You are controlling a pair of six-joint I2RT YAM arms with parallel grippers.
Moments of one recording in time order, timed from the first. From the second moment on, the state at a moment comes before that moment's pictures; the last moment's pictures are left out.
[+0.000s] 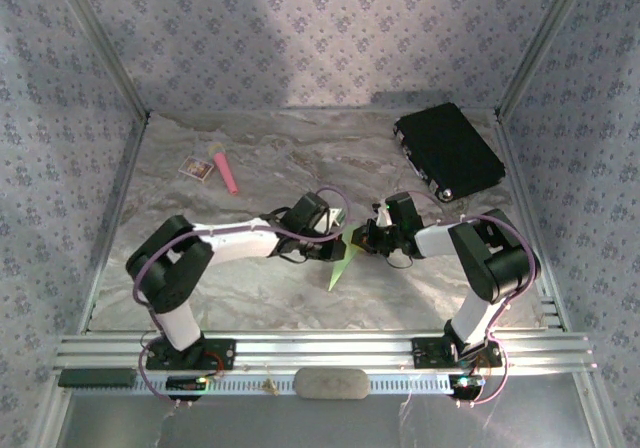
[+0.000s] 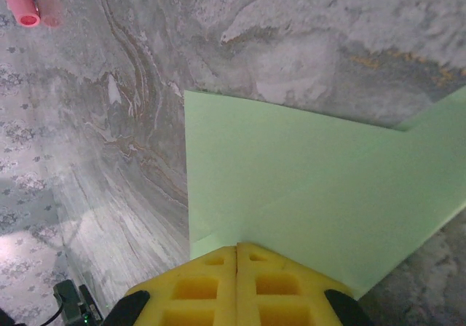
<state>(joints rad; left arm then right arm) -0.86 1.75 0.97 -0.12 0.41 -0.64 0.40 1.70 0.59 0.25 -0.61 0.82</state>
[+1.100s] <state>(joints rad) -0.91 1.81 0.93 -0.14 0.43 -0.62 0.38 1.72 0.57 0.32 -0.66 0.82</state>
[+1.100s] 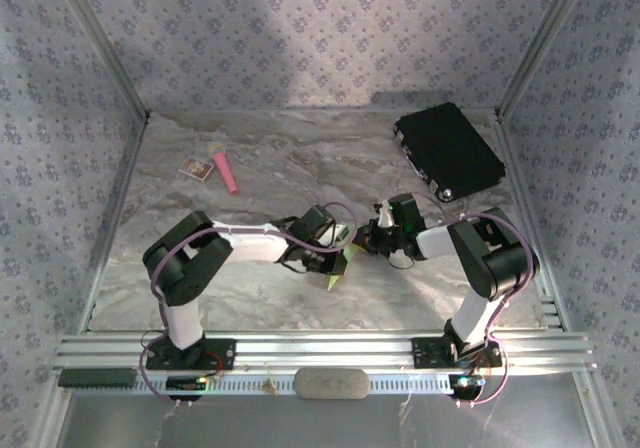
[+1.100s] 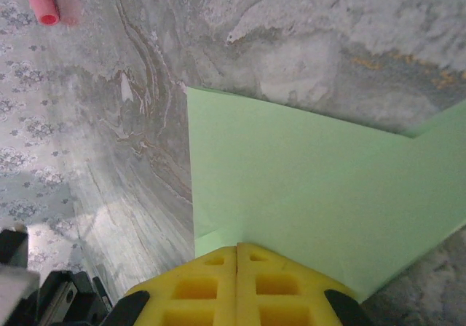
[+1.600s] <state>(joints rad) -0.99 1.45 0.72 -0.21 0.18 -0.70 0.40 1.69 0.60 0.25 -0.66 0.72</state>
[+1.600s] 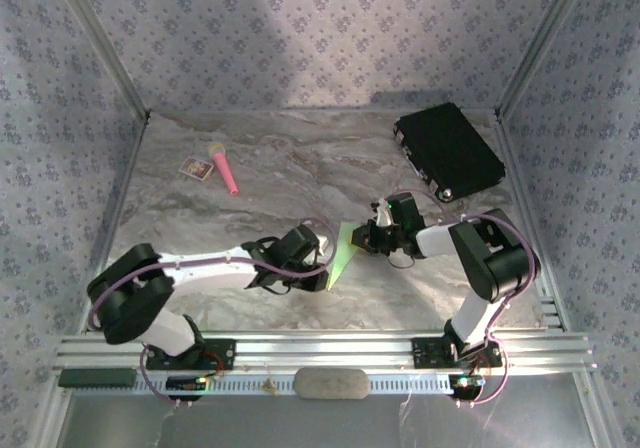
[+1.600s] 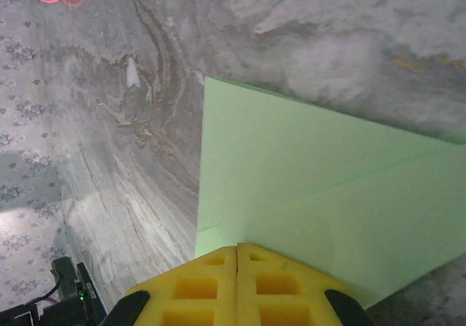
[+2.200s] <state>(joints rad) -0.74 1.65 0.90 -0.14 0.36 -0.70 0.39 1.22 0.44 -0.05 -0.41 0.75</state>
